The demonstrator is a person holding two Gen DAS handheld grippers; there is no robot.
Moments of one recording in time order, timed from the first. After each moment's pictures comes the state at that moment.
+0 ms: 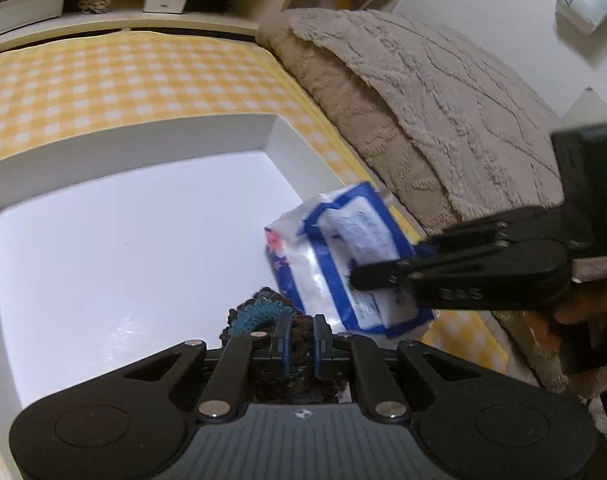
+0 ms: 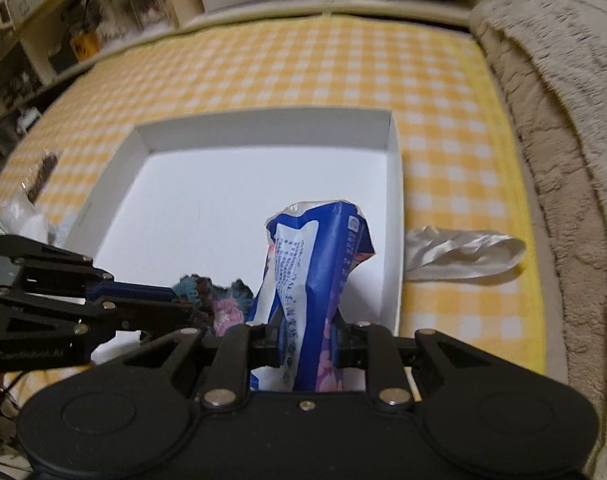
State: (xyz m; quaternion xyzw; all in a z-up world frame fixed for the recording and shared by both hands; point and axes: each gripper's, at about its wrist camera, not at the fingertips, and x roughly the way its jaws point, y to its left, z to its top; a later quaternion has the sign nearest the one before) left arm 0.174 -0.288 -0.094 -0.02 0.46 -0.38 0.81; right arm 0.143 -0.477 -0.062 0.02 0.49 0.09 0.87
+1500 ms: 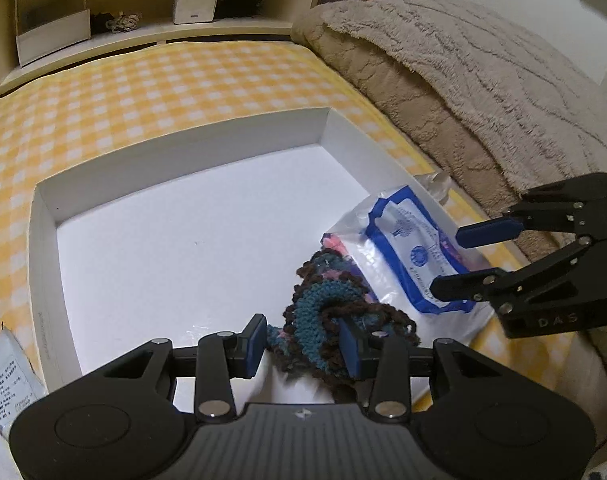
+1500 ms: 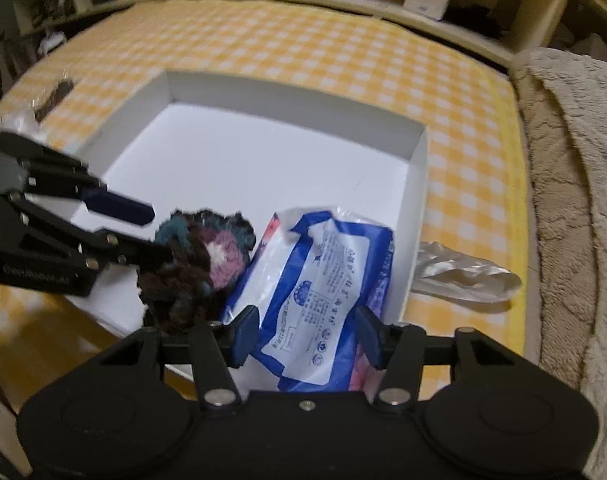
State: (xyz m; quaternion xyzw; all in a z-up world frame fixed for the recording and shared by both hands) left arm 0.166 -0.280 -0.095 0.06 0.44 -0.31 0.84; right arm 0.128 -0.460 -0.056 -0.09 0.48 0.12 0.87
